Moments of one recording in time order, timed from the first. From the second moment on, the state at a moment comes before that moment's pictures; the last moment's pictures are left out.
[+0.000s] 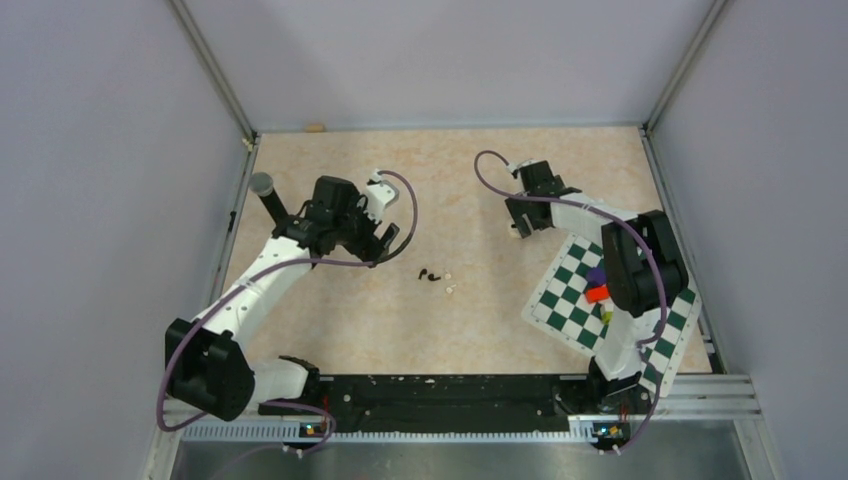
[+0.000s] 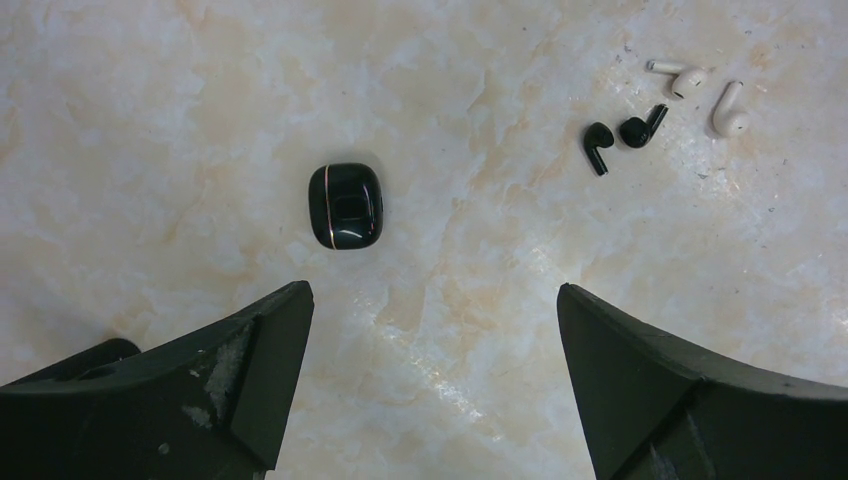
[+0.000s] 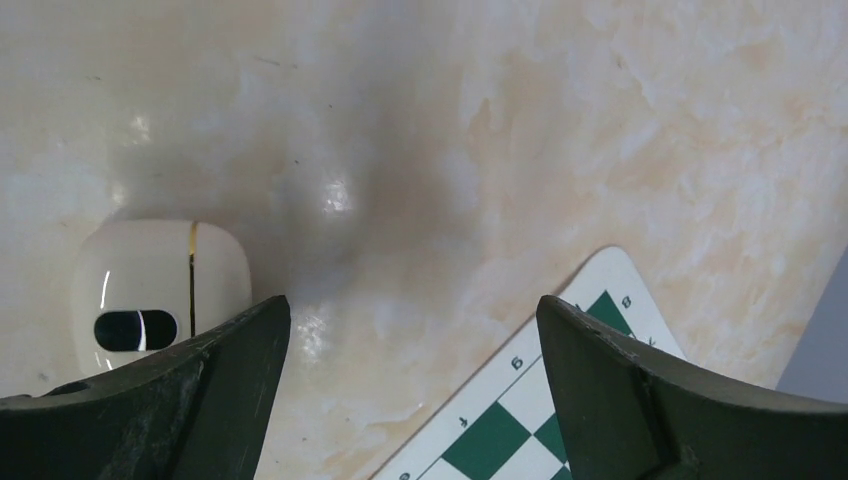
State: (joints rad) left arm -0.36 1.28 1.02 -0.56 0.22 0.36; right arm 0.32 1.82 1.14 -0.30 0.36 -0.19
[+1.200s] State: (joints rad) left arm -0.36 1.25 1.01 -0.55 0.20 0.34; right arm 0.23 2.04 1.49 -0.63 -0.32 -0.04
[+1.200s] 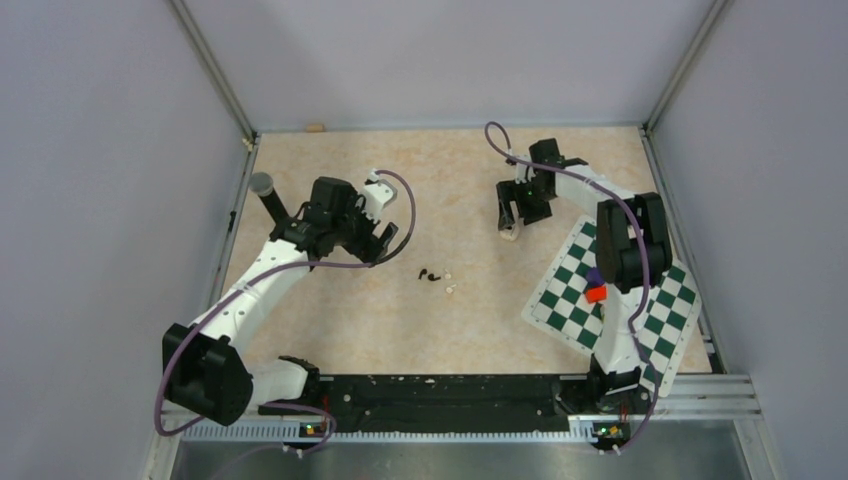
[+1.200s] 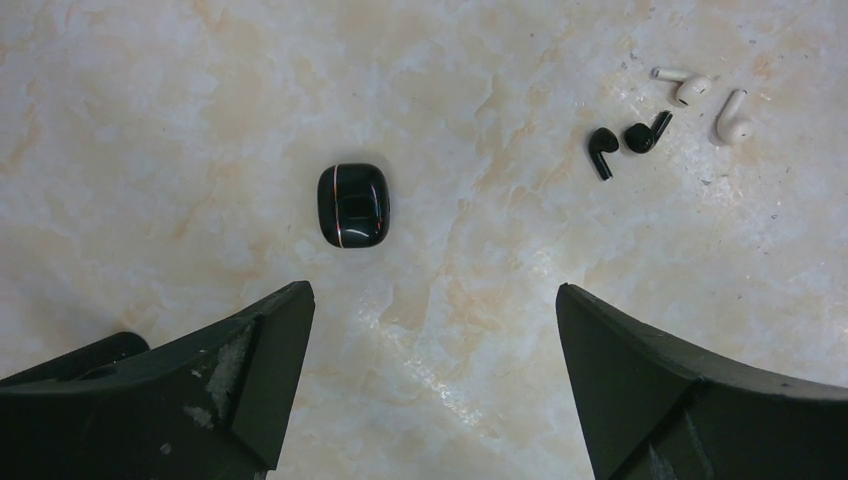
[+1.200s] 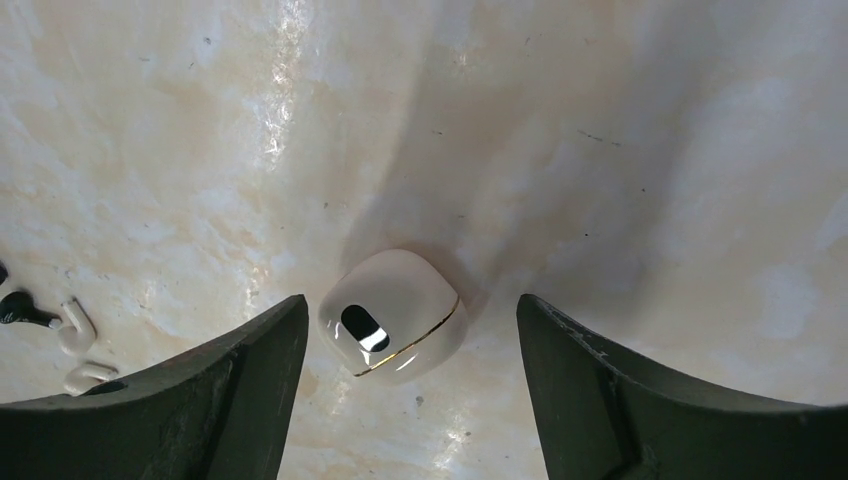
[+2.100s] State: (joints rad) left arm -0.36 1.24 1.00 -0.55 0.19 0.34; right arm 0.37 2.04 1.48 -0.65 -0.42 -0.11
